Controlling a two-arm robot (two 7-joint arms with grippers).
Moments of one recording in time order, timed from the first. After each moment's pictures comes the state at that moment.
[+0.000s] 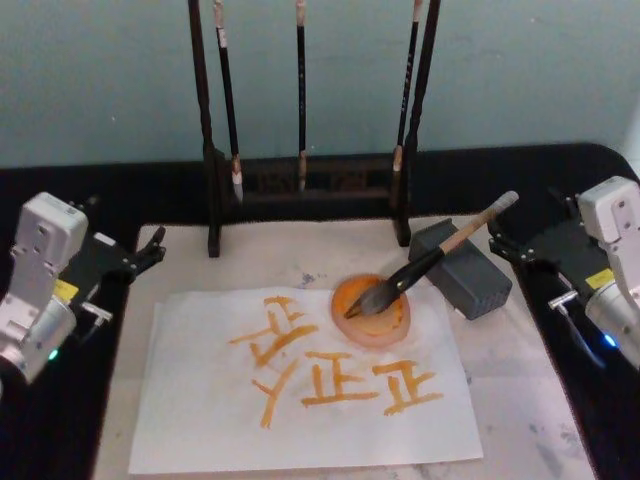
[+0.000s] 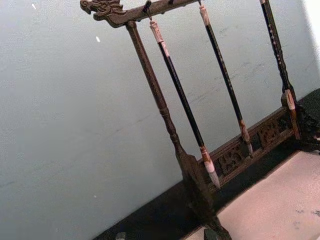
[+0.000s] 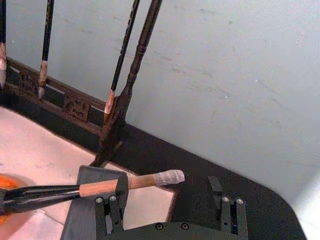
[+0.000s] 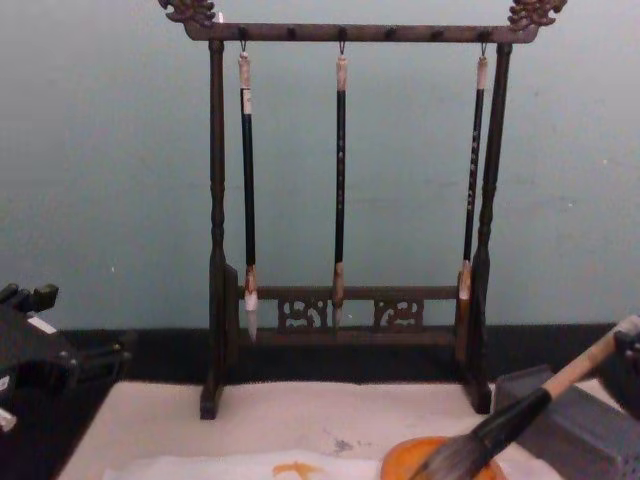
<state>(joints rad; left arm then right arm) -0.20 0.60 0.45 -1.41 -0.25 -0.12 0.03 0.19 0.59 -0.42 -1.42 0.27 -0.11 0.00</state>
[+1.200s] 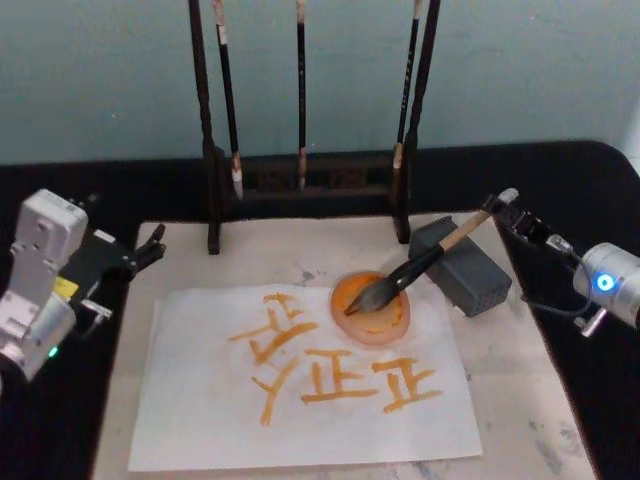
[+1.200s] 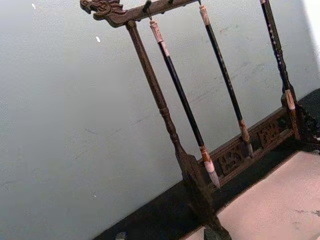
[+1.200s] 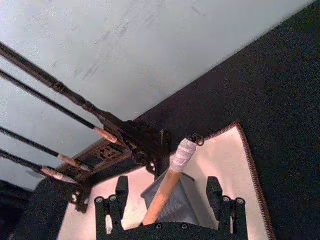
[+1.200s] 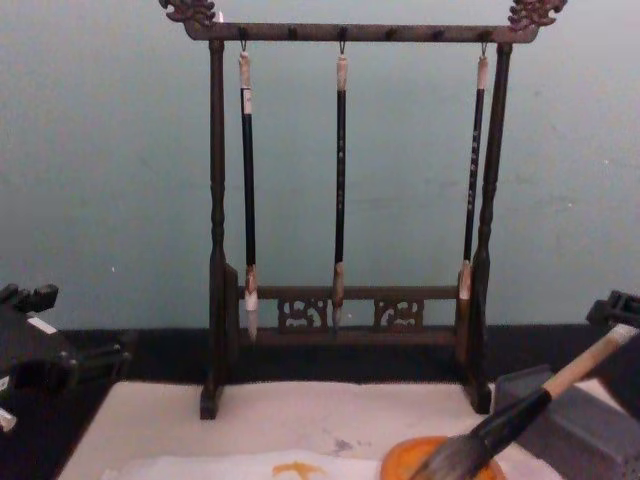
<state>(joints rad) -0.20 0.60 0.45 -1.41 -0.25 -0.12 0.03 0.25 0.34 -0.10 -1.38 1.07 0.51 0.05</state>
